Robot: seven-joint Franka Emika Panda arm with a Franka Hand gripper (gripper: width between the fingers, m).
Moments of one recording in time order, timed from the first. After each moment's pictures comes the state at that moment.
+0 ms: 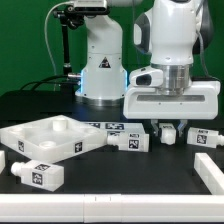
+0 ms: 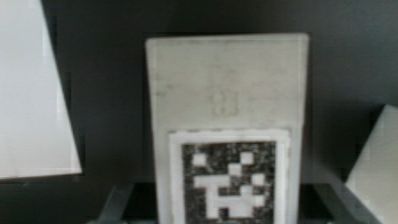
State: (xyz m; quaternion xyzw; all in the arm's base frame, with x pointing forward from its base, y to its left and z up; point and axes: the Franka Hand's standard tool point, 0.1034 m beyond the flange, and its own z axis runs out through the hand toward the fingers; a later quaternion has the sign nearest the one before) arm 0.387 0.124 0.008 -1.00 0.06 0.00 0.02
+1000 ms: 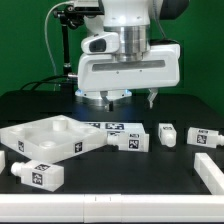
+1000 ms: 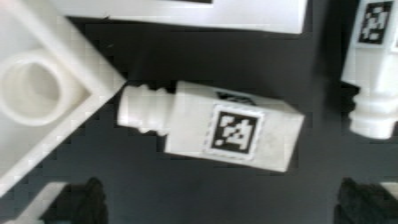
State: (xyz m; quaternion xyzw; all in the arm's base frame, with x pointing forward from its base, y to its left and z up) arm 0.421 0.029 0.081 -1.00 -0.02 0.01 0.04
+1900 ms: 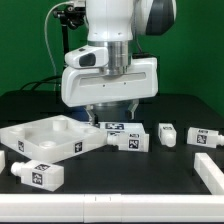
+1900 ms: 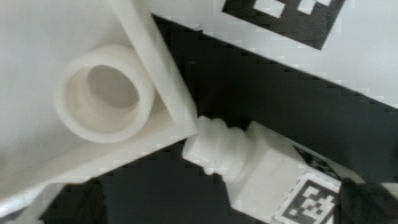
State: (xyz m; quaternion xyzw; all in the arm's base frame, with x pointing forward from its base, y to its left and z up) arm 0.415 -0.014 0.053 -0.98 -0.18 -0.01 0.02
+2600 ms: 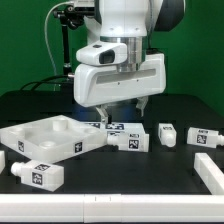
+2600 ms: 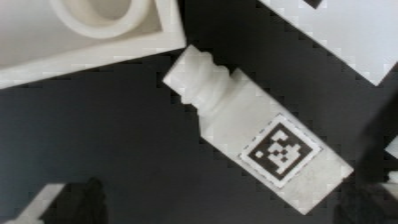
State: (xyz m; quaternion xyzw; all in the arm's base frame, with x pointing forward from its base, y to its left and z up) arm 0.433 0.014 0.062 -0.96 -0.27 0.00 0.01
